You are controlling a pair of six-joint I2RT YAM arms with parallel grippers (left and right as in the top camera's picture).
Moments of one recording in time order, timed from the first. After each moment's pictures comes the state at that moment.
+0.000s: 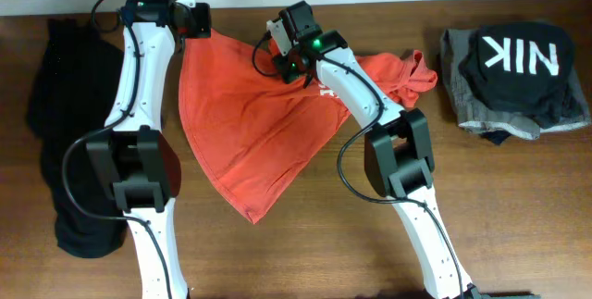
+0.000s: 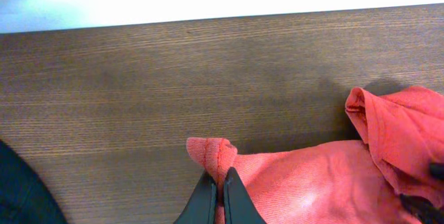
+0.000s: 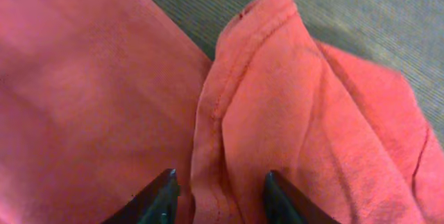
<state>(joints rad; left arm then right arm) -0.04 2.36 2.33 -0.88 0.06 0.02 0.44 2.61 2.37 -0.76 -0.08 -0.15</state>
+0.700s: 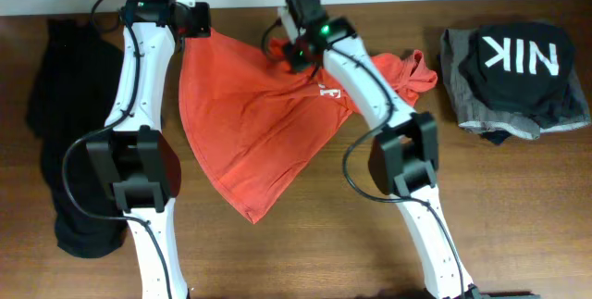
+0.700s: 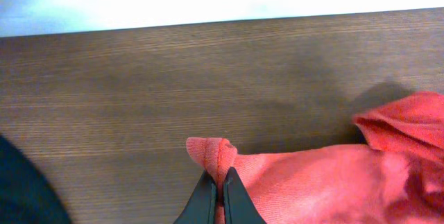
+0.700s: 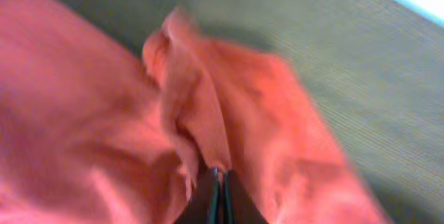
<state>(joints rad) -0.04 2.36 2.33 -0.87 0.04 0.02 0.41 2.59 2.55 -0.96 0.03 -0.10</state>
